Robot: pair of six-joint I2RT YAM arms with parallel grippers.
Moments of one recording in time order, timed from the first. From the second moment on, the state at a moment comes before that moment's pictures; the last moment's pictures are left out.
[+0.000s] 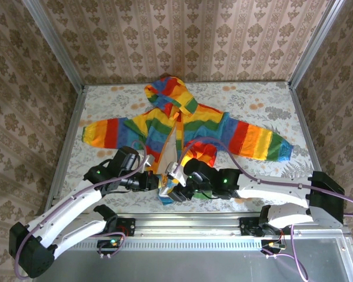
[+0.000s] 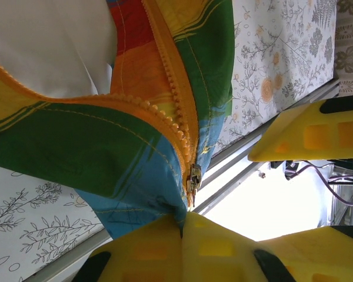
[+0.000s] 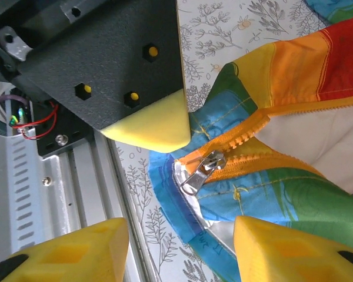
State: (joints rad) left arm -0.71 0.84 0.63 -0.74 0.55 -0.66; right arm 1.14 1.30 0.81 -0.20 -0.09 0.11
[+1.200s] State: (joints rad) left arm -0.75 0.86 0.66 -0.75 0.53 -0.64; right arm 1.14 1.45 0.87 -0.23 -0.01 0.02
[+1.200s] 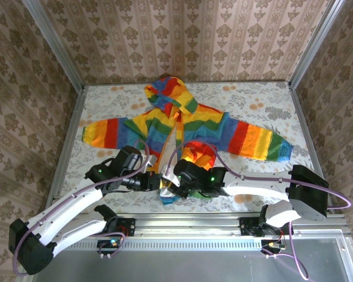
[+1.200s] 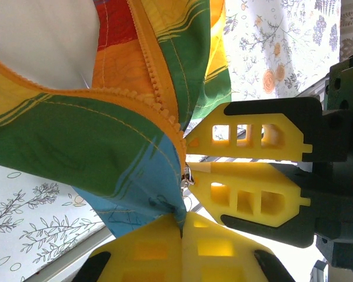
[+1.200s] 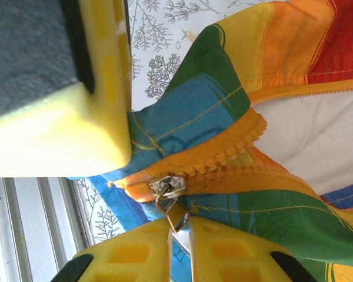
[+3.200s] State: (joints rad) left arm -0.76 0.84 0.66 -0.87 0.49 -0.56; right arm 1.03 1.53 0.96 -0.24 -0.21 0.00
